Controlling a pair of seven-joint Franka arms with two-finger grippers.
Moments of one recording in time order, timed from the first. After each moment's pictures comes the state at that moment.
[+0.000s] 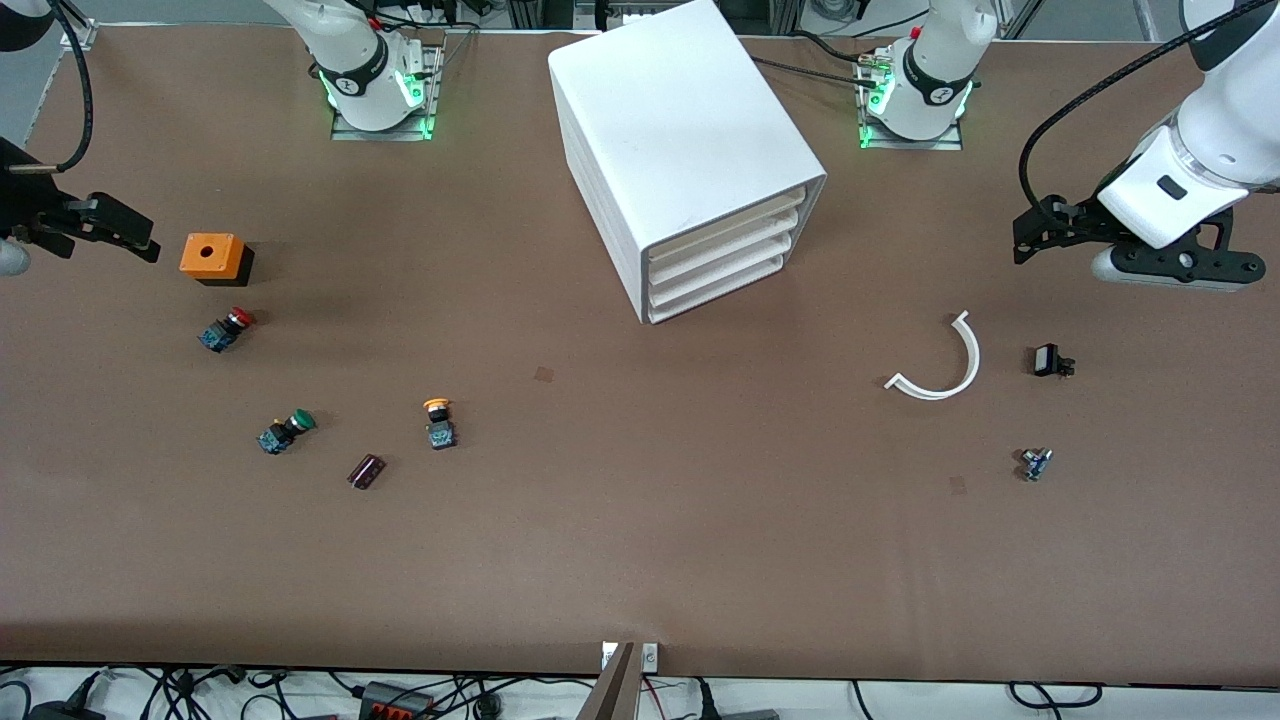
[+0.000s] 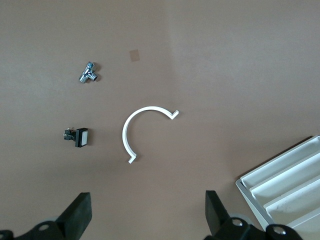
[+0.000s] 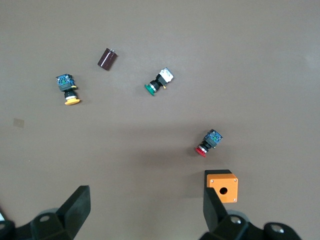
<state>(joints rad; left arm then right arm) -0.02 -0.04 -0.08 -1.74 -0.01 1.67 -0.02 -0.05 -0.03 -0.01 -1.70 -0.03 1.67 -0.02</state>
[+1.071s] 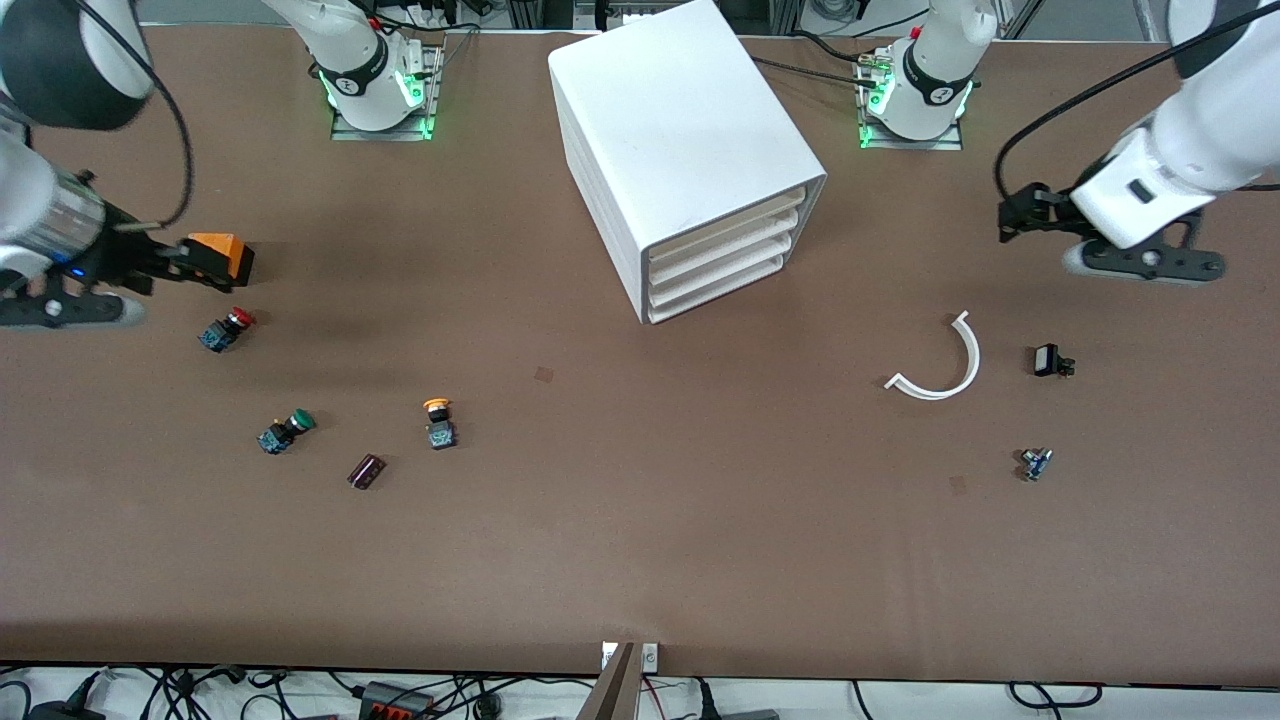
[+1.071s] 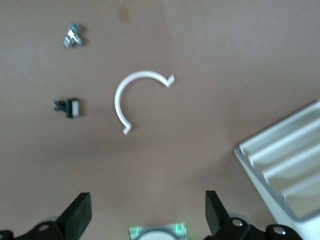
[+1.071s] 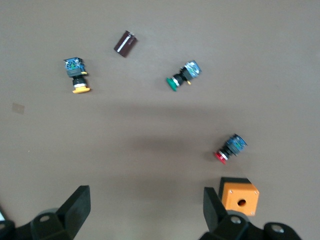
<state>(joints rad) -0.03 -0.01 -0.11 -1.74 -0.02 1.51 -0.02 0.05 0.10 0.00 -1.72 -0.02 1.74 -0.02</state>
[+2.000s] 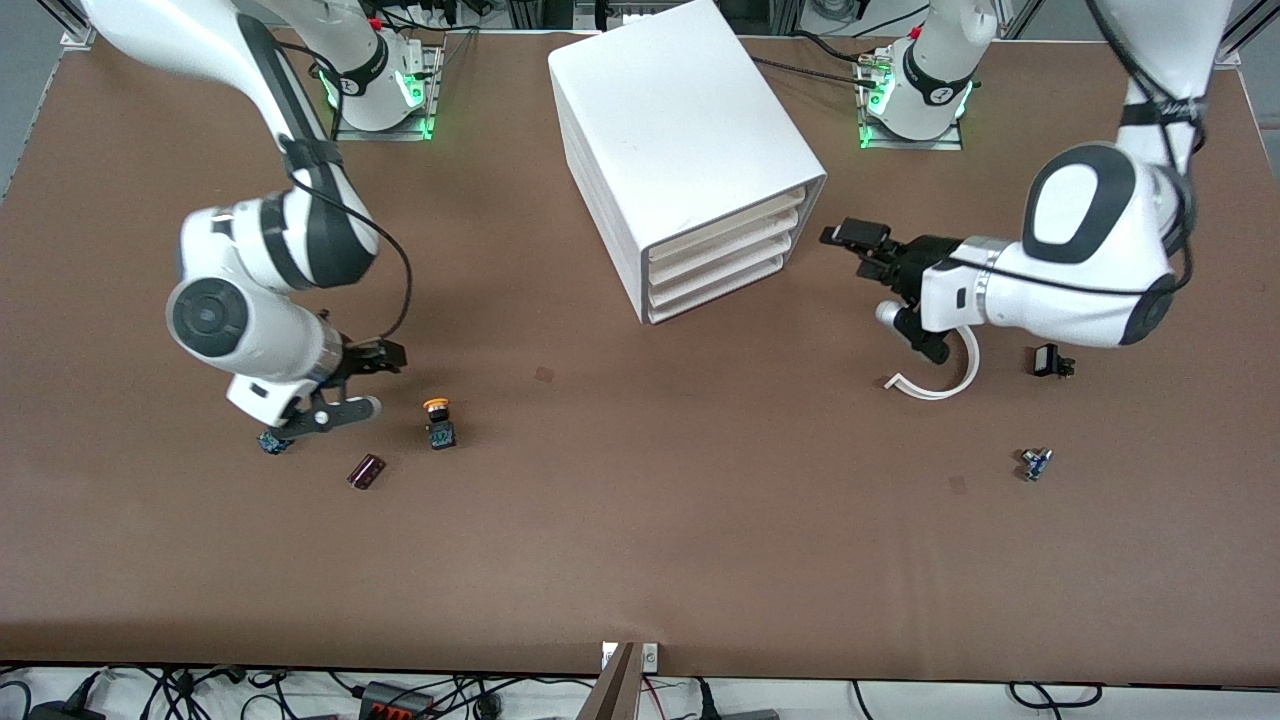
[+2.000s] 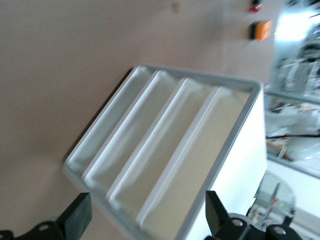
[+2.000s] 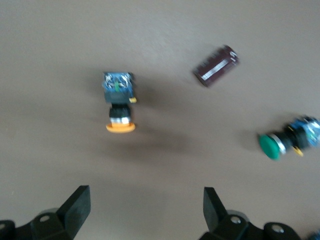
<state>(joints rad) -0.03 0.29 -0.15 -1.84 -0.79 1.61 0.44 0.24 0.49 0.00 -1.69 -0.02 2.06 -0.02</state>
